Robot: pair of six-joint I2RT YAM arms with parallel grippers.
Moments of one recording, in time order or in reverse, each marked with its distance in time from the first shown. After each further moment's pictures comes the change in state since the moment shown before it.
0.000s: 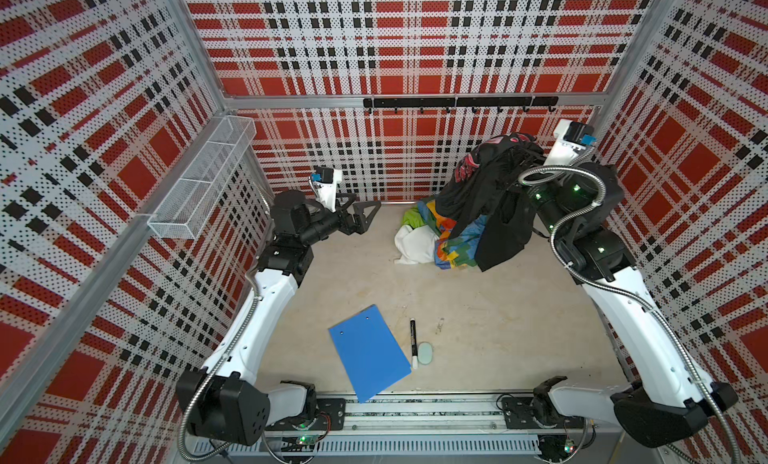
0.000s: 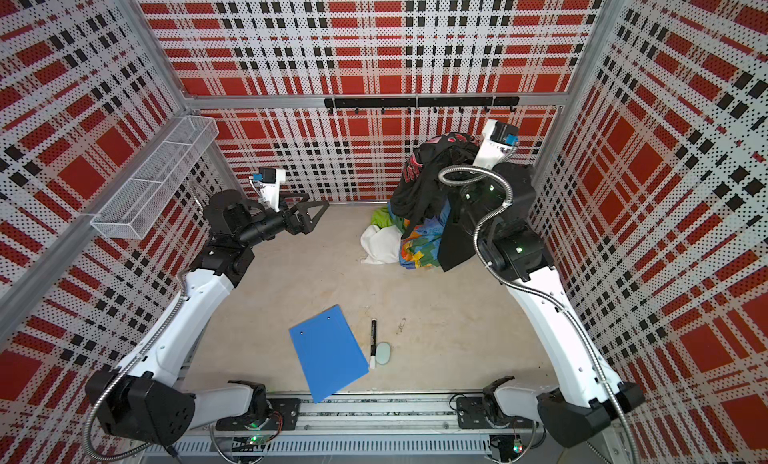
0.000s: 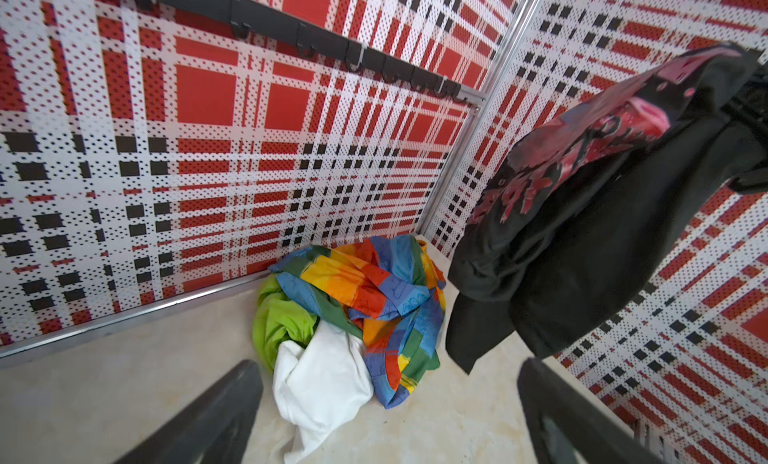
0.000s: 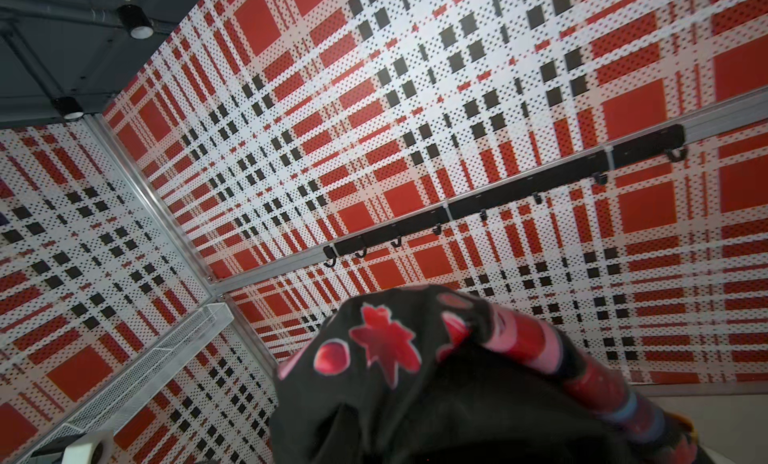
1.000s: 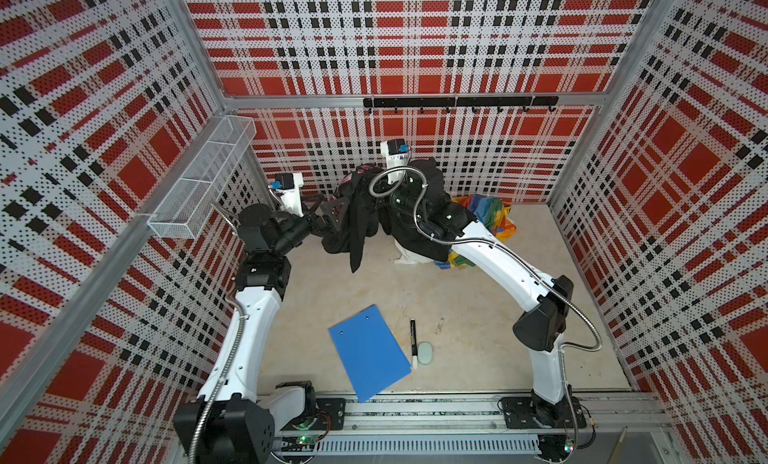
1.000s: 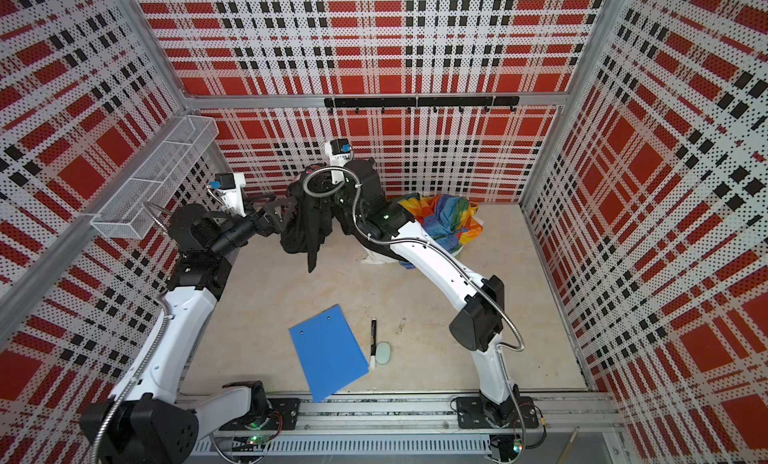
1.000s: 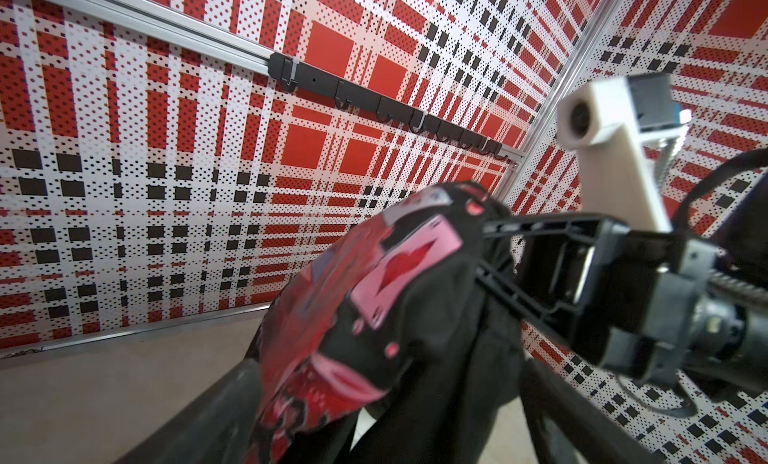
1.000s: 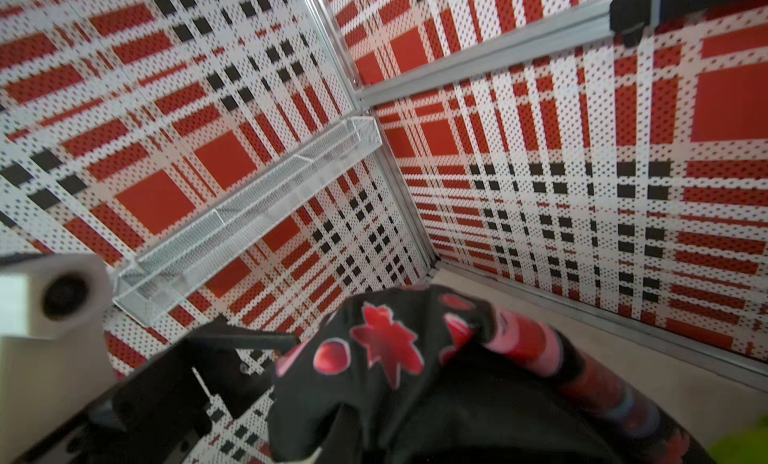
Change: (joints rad) left arm 0.184 -0.108 -0.116 0.113 0.021 -0.083; right arm 0.333 0.733 0.529 -0.038 -0.247 -0.016
